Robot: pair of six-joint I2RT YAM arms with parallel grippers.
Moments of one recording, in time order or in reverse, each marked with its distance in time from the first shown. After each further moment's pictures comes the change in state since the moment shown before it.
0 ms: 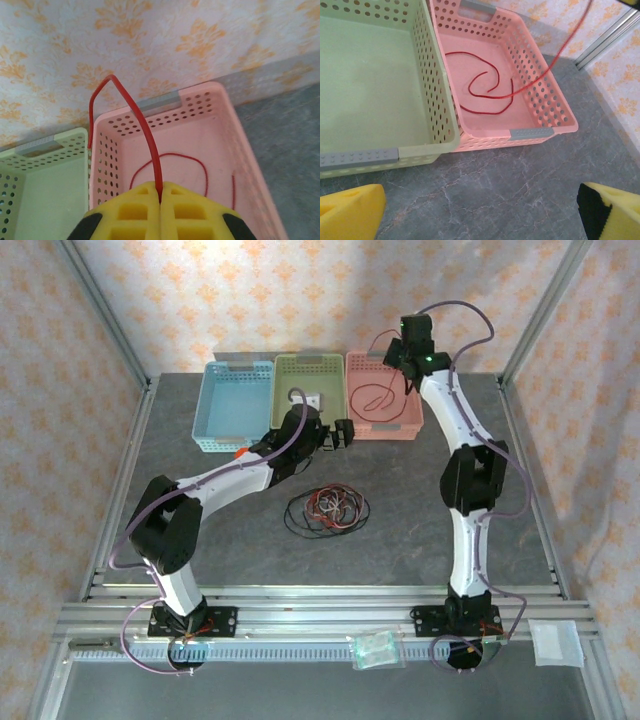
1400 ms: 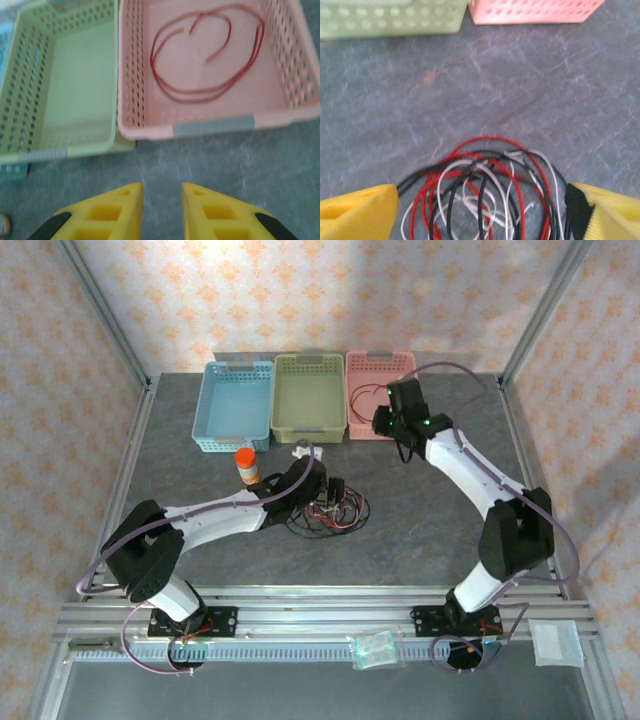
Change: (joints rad) left arm -0.183 -0.197 -0.335 -0.146 -0.126 -0.027; right arm 0.175 -0.624 -0.919 0.115 -0.049 0.084
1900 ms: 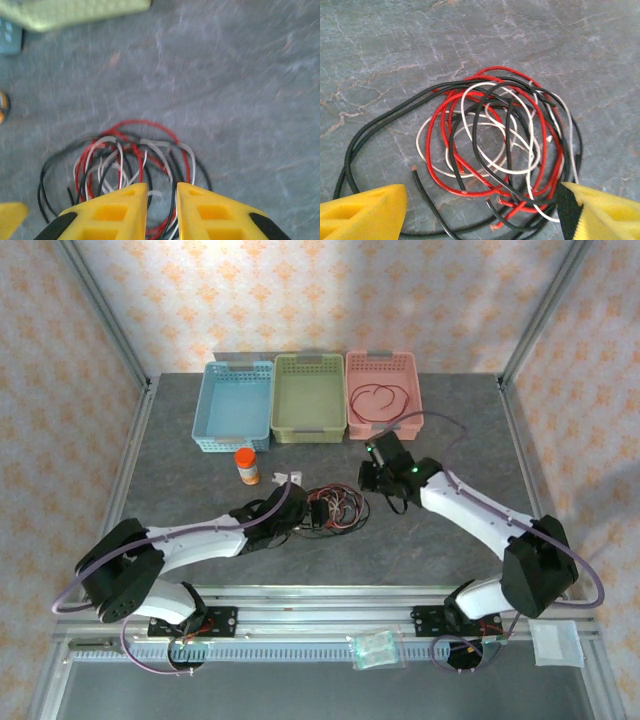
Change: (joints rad) left arm -0.025 -0.166 -0.280 0.126 0.058 -0.186; right arm 0.230 -0.196 -0.321 -0.064 -0.019 0.134
